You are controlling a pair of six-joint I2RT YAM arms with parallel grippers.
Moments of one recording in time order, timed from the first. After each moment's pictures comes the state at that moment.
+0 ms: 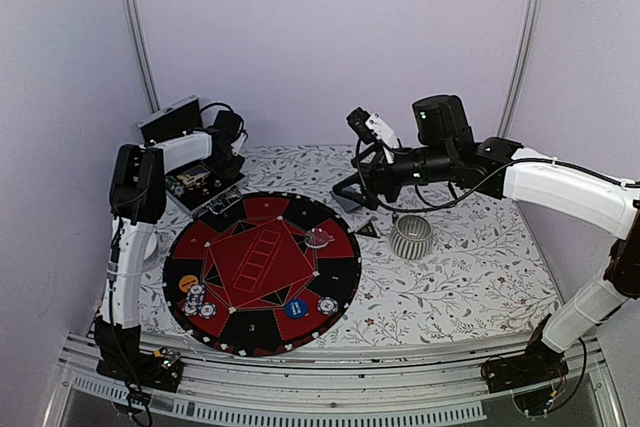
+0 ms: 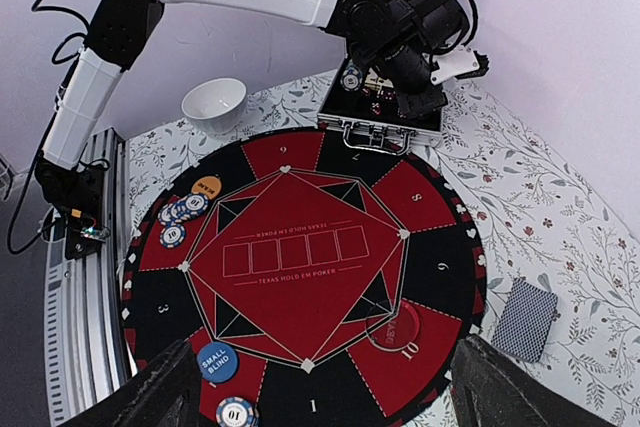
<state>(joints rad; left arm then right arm) -0.25 2.46 2.08 -0.54 -0.39 0.26 0.79 1.52 1.32 -0.25 -0.37 -0.12</state>
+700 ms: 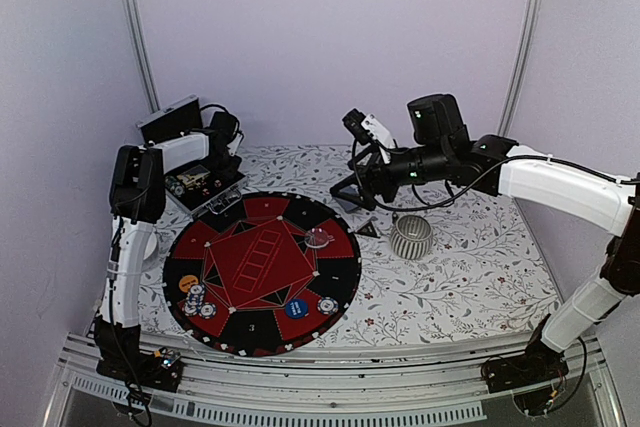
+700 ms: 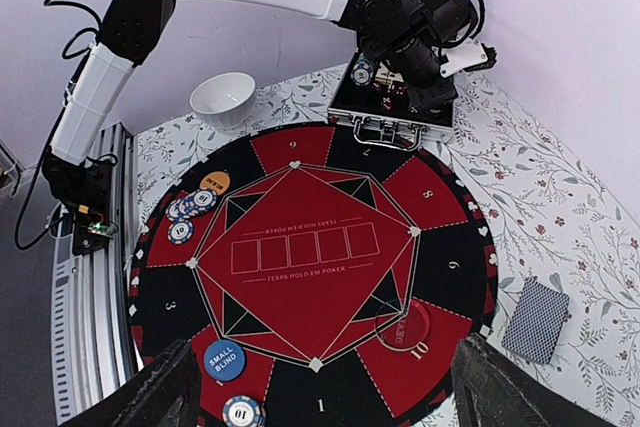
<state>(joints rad) -0.22 2.49 2.10 -0.54 -0.36 0.23 0.79 1.54 1.35 -0.27 -0.39 -0.12</state>
